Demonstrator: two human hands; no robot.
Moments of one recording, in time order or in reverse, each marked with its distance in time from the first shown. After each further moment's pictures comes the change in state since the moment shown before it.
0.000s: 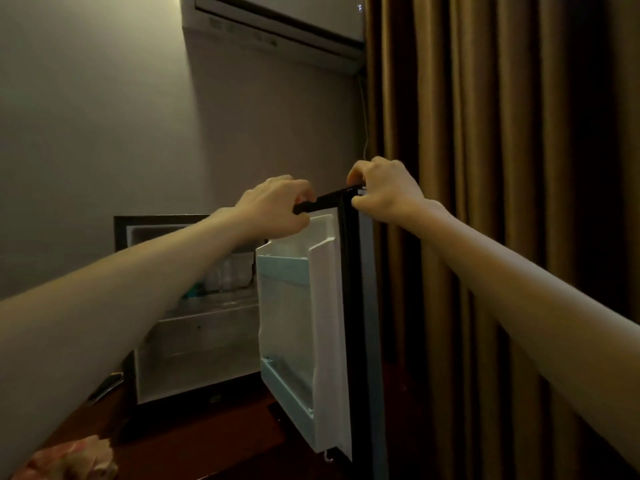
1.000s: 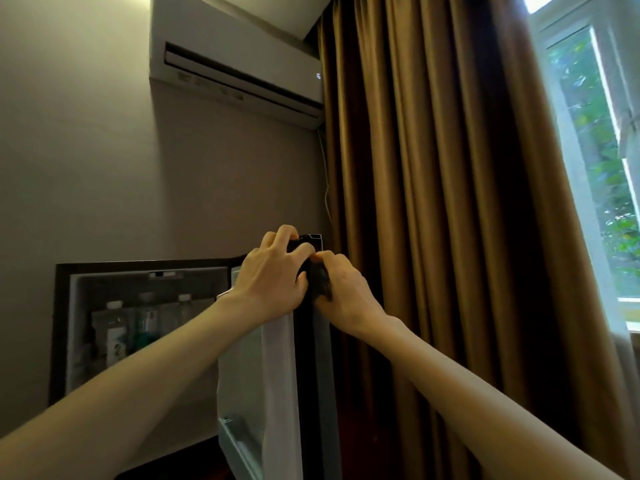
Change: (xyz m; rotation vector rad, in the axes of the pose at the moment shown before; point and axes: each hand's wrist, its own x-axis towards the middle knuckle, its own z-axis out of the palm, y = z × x) left_hand -0.017 0.036 0.035 0.068 0.310 0.137; right_hand -0.066 -0.015 0.045 0.326 0.037 -0.001
